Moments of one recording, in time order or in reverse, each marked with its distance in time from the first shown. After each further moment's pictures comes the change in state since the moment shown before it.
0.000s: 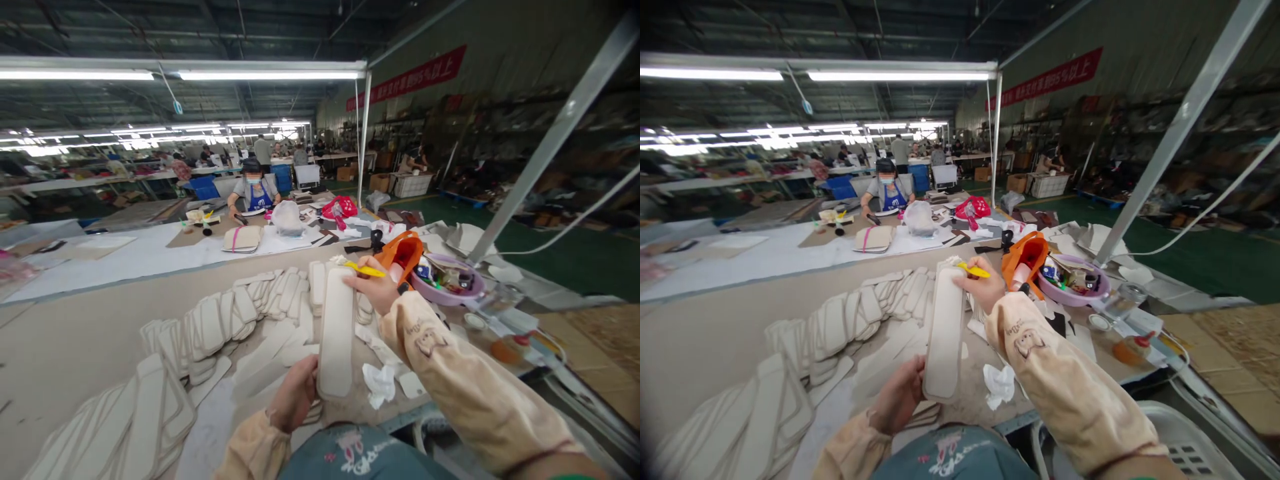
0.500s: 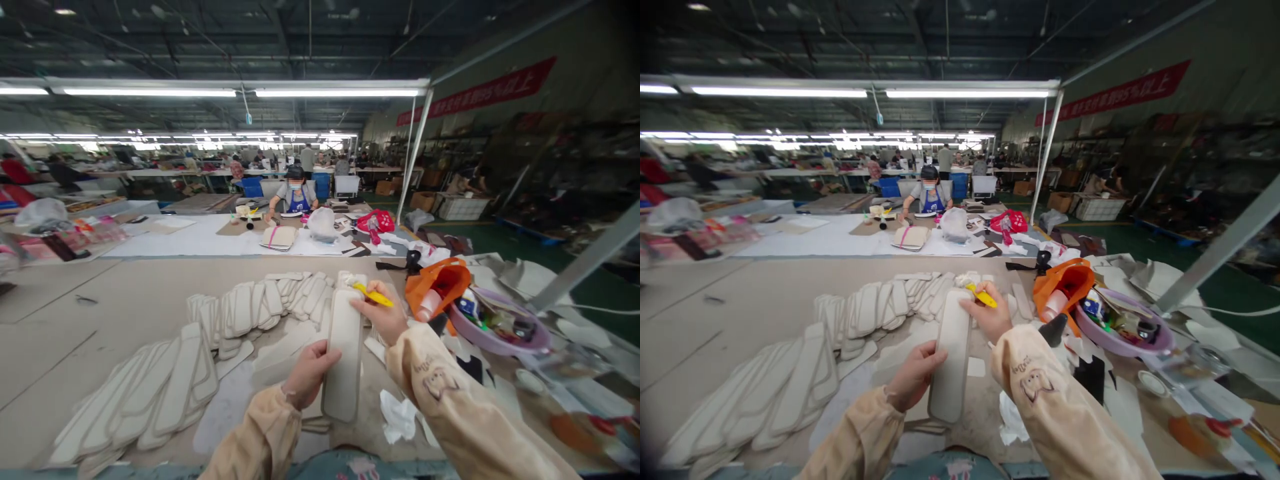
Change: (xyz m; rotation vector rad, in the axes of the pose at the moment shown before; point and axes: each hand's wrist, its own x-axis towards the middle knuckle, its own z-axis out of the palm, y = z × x) left_hand 0.002 0.031 0.001 0.050 0.118 0.232; right_hand -0.013 0.025 0.045 -0.068 -0.125 0.024
